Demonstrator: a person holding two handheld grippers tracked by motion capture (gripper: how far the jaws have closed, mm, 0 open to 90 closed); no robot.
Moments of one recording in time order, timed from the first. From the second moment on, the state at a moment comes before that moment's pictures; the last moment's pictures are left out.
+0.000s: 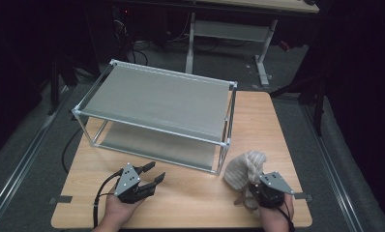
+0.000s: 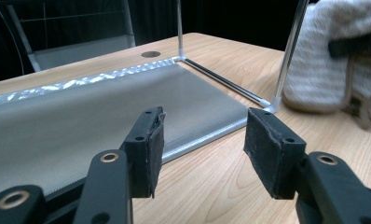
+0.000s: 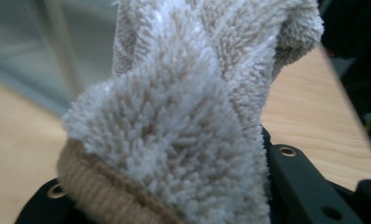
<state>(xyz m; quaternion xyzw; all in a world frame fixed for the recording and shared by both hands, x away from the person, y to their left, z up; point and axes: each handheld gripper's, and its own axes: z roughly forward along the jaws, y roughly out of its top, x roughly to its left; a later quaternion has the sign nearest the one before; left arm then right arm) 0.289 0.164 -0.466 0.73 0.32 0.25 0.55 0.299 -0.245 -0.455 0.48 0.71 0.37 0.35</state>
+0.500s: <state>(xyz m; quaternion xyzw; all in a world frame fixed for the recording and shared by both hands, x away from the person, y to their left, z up) 0.261 0.201 -0.465 0.71 0.36 0.28 0.54 0.345 -0.234 -0.452 0.48 0.69 0.41 0.36</state>
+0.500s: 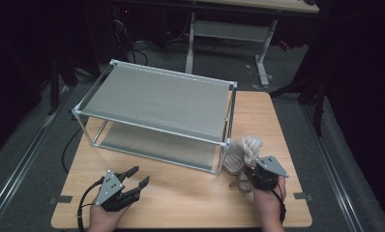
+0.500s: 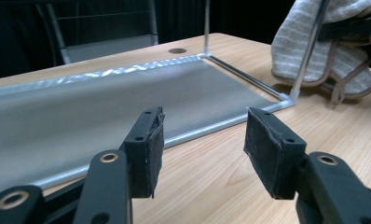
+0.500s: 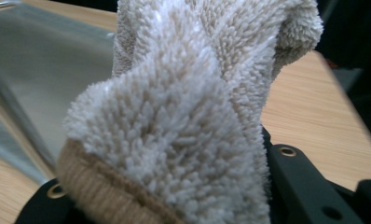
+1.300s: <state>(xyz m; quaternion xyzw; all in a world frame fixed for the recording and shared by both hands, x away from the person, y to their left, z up) 0.273 0.186 -0.465 0.72 0.34 0.27 0.54 0.310 -0.208 -0.450 0.39 0.73 0.50 0.25</state>
